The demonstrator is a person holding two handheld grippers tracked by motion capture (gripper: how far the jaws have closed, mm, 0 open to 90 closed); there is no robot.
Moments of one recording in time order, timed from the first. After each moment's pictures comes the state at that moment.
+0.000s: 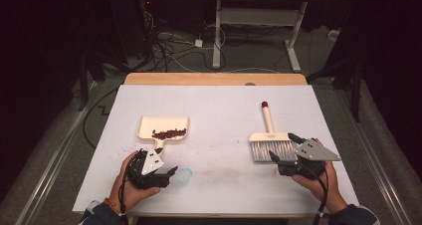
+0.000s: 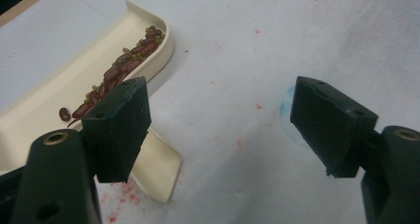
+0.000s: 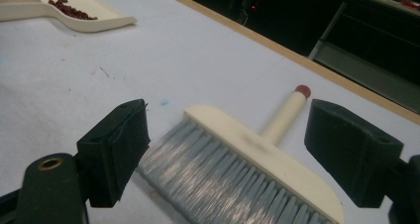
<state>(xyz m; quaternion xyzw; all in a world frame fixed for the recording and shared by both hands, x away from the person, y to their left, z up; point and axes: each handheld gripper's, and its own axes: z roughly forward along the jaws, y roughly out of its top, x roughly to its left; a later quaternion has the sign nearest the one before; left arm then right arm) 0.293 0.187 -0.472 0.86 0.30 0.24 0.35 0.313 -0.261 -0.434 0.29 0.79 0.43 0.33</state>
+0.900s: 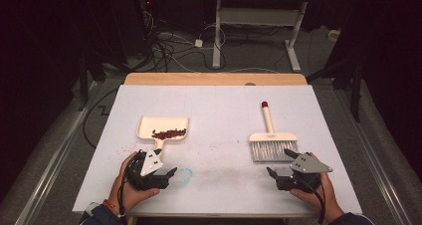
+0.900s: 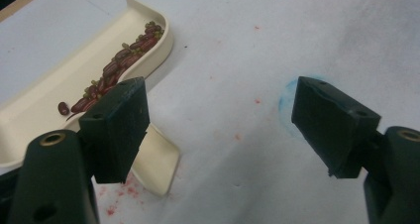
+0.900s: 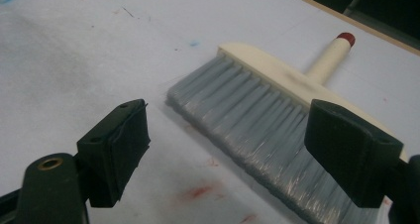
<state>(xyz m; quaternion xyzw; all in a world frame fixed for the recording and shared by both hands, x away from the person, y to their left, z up) 0.290 0.189 -0.474 0.86 0.30 0.24 0.35 0.298 -0.262 -0.471 0.30 0.82 0.40 0.29</state>
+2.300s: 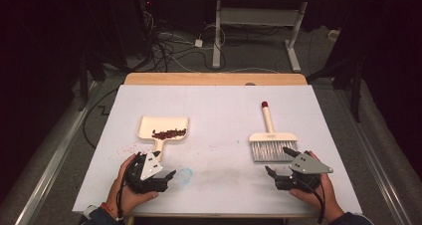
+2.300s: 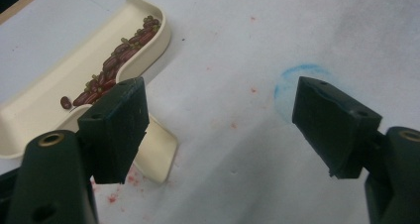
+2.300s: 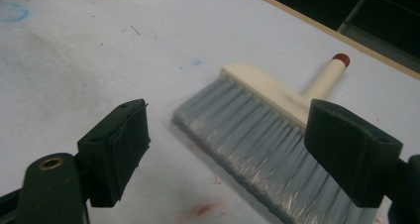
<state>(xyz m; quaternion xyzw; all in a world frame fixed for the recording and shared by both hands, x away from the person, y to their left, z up) 0.283 0.190 -0.473 0.86 0.29 0.25 0.34 0.294 -0.256 -0.460 0.29 0.81 0.41 0.30</state>
